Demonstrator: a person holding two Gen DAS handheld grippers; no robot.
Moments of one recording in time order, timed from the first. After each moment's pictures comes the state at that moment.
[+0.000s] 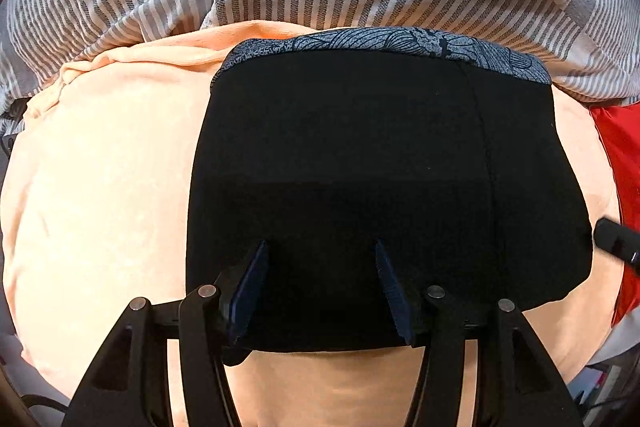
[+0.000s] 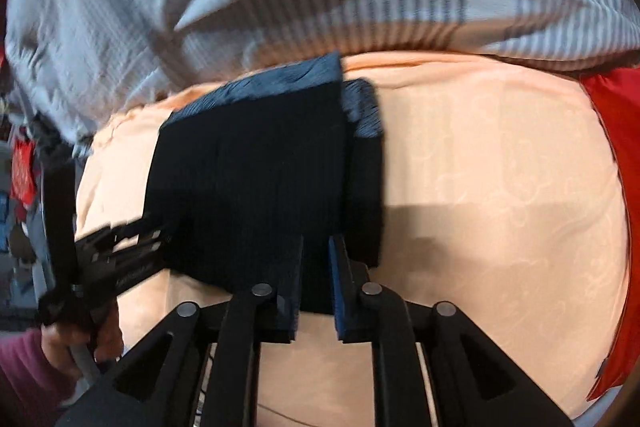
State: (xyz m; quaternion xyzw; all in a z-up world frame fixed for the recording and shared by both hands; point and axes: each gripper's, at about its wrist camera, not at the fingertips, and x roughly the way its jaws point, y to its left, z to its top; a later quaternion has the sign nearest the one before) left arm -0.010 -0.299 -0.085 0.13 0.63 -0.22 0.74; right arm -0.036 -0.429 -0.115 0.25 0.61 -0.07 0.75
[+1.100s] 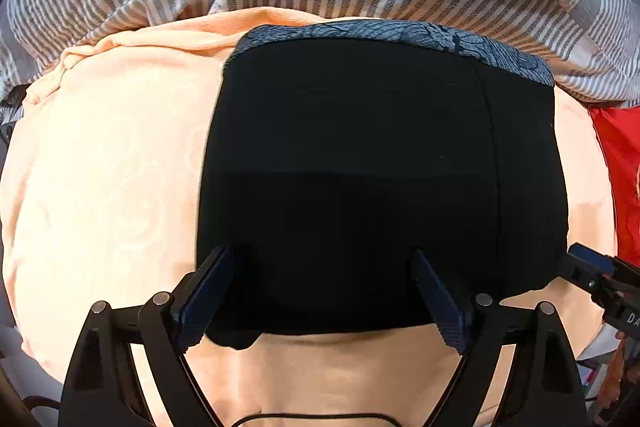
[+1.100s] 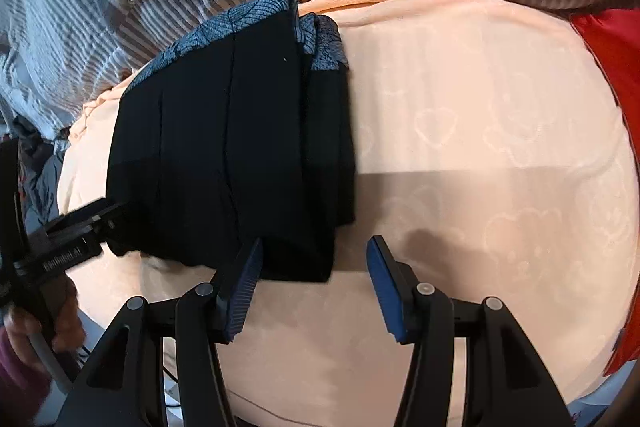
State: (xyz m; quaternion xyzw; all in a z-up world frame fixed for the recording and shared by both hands) left arm 0.008 -0.285 -0.089 0.13 0.65 -0.21 0.72; right arm -0.065 -0.443 -0.146 0.28 0.64 -0.10 0.71
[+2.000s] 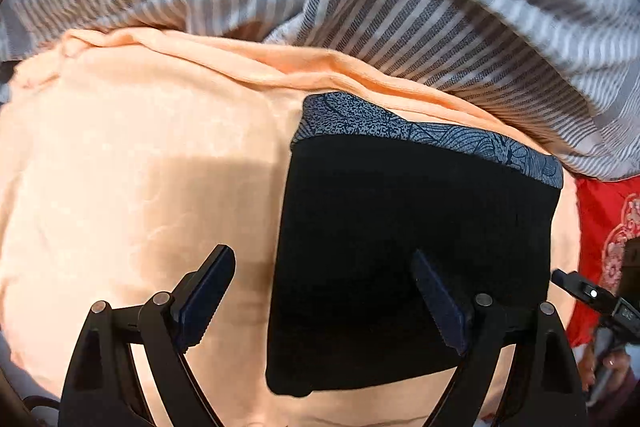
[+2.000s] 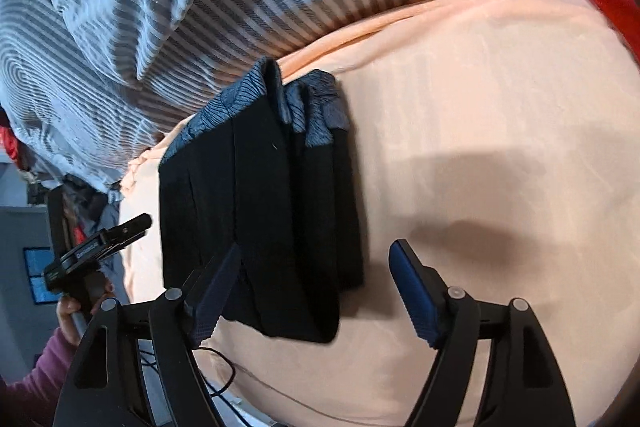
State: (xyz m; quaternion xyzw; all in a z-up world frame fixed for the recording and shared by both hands) left arm 0.103 -0.246 -0.084 0.03 0.69 -0.22 0.69; right arm -0.033 -0.504 -0.151 0.41 0.59 -0.04 0.70
